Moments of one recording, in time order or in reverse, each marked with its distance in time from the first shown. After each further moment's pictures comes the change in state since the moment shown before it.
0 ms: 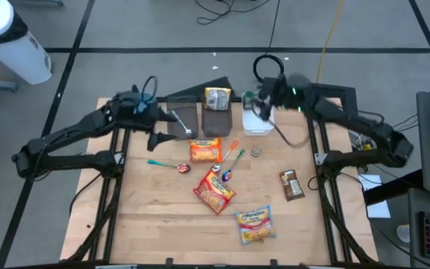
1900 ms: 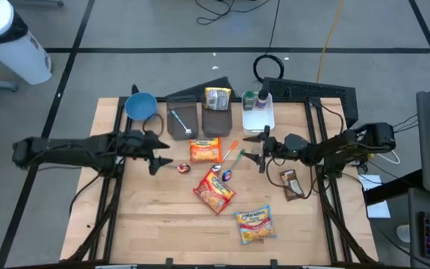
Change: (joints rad) left arm -0.419 -0.148 -0.356 0.038 -0.468 -0.410; right arm 0.481 0.259 -0.614 1.117 0.139 0.142
